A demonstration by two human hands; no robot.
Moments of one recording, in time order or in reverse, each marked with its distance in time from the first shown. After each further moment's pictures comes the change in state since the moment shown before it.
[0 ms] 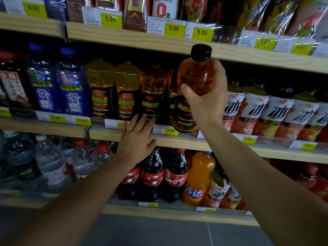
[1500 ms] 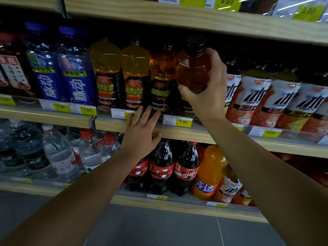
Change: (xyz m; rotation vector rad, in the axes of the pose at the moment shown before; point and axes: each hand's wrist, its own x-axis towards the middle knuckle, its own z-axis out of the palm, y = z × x) left_hand -0.003 -0.021 0.028 -0.017 0.004 -0.040; right_hand -0.007 0.045 0.040 -0.099 -0.147 -0.194
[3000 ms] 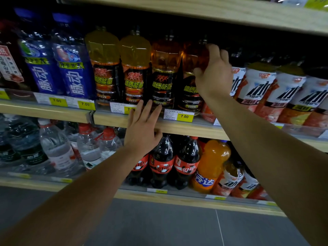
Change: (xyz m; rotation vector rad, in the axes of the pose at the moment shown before) left_hand -0.002 0.005 0.002 -0.022 -0.048 -0.040; right_hand 0.041 0.020 0.014 -0.473 -0.098 0.193
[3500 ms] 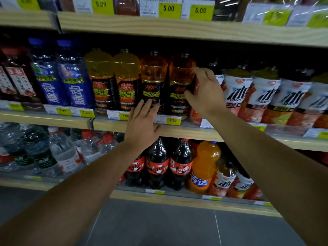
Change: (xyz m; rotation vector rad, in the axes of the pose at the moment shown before) left_hand 0.015 0.041 -0.039 -0.037 0.043 0.006; right_hand -0.020 0.037 -0.040 0.110 -0.195 -0.166
